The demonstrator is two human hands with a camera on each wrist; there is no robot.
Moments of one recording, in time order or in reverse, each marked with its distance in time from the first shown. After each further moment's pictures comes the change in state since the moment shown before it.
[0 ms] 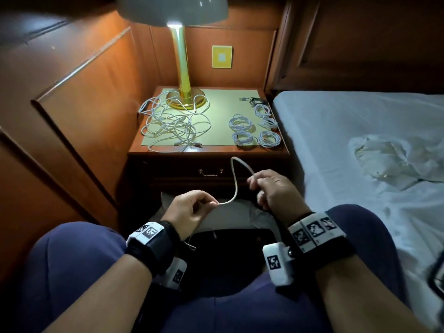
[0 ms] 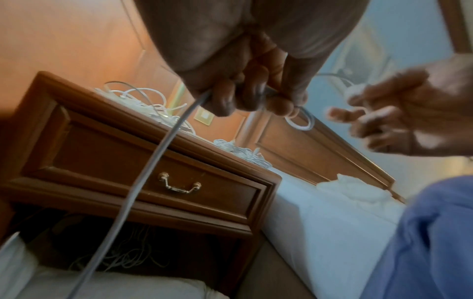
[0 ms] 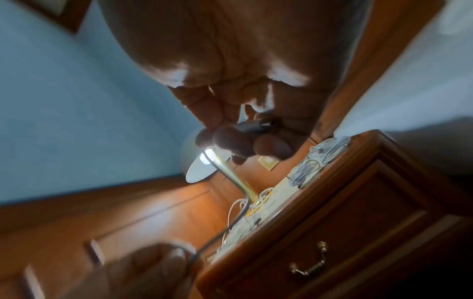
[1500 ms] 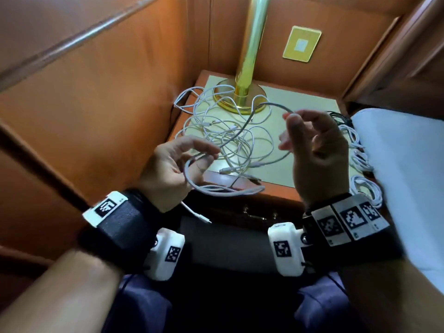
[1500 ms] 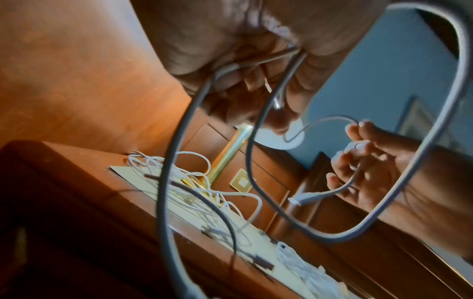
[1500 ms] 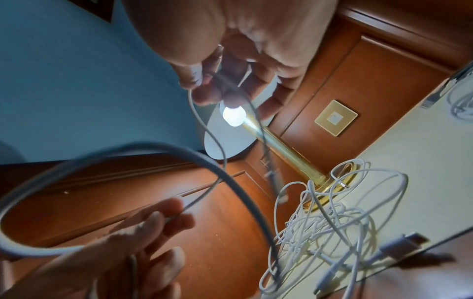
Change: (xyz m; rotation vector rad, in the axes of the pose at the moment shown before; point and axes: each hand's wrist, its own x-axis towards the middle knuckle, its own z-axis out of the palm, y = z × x) left_hand 0.161 -0.085 -0.139 -0.319 0.305 0.000; right_hand 0.228 -0.046 0.132 0.030 0.116 -0.565
